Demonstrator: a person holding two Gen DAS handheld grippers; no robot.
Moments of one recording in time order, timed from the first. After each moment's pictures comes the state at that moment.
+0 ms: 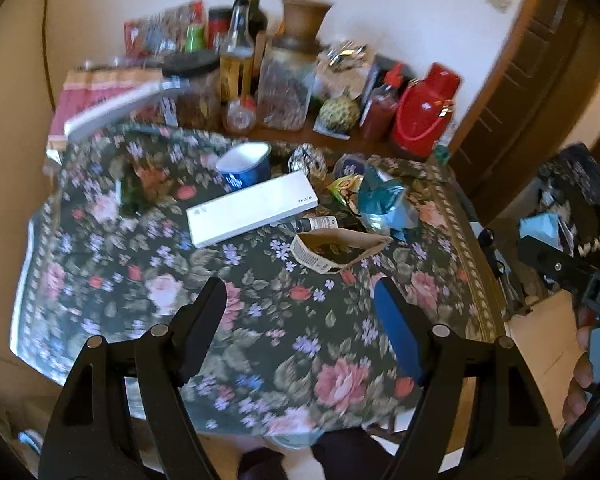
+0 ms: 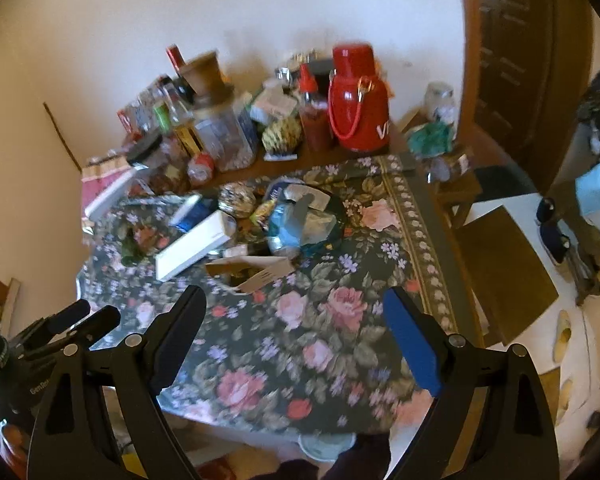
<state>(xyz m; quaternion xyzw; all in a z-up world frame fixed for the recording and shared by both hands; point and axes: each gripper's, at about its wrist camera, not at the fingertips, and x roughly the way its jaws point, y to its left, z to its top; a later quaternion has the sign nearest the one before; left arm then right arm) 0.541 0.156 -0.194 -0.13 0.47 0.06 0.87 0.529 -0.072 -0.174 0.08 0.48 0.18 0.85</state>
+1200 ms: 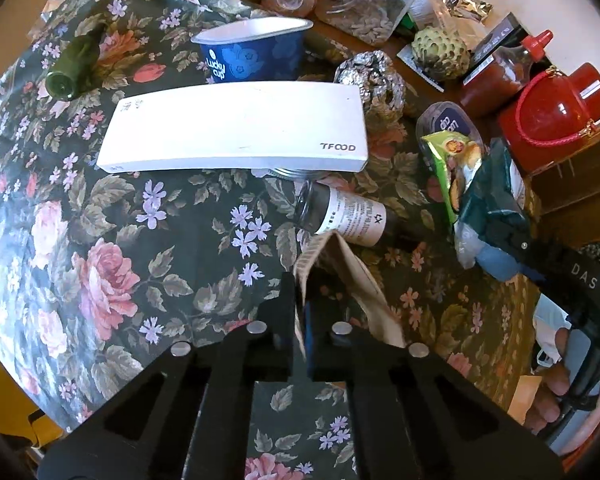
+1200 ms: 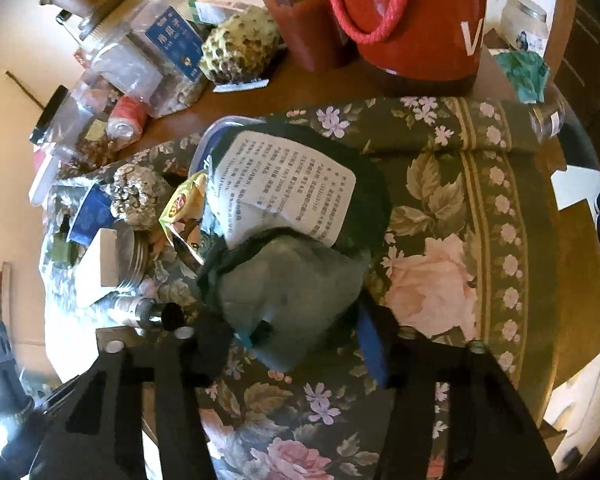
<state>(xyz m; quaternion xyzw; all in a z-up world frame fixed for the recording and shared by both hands) 0.649 0.150 -0.317 -0.27 0.55 0.18 0.77 0.705 -0.051 -0.300 0.06 0.60 0.26 0.75</state>
